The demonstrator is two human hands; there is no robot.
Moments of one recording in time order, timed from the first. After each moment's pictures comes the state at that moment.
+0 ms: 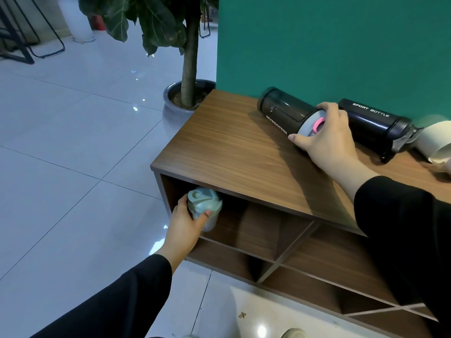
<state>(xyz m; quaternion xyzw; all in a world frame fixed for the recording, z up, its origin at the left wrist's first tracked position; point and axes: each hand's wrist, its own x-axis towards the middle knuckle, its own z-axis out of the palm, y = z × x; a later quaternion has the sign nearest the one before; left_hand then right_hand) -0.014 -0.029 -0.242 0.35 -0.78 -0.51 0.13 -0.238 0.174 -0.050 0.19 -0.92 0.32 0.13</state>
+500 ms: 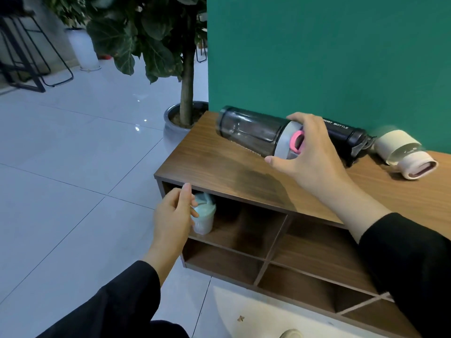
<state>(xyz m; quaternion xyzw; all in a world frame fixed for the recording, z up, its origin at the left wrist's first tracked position) 0.034 0.025 -0.105 0.31 -0.70 -0.56 0.31 -0.134 0.221 0.009 0.35 -0.85 0.37 0.13</state>
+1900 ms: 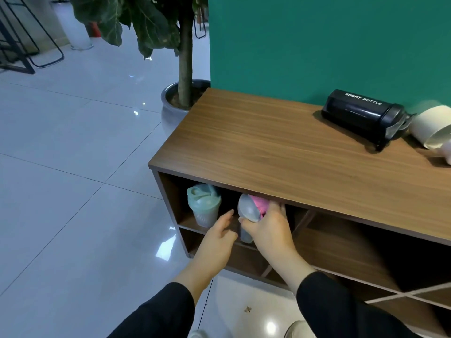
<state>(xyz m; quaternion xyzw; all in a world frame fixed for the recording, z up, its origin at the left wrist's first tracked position) 0.008 0.059 -0.197 0.28 -0.71 -0.64 -0.02 -0.082 0.165 -0.181 0.09 -0.91 0.39 -0.11</state>
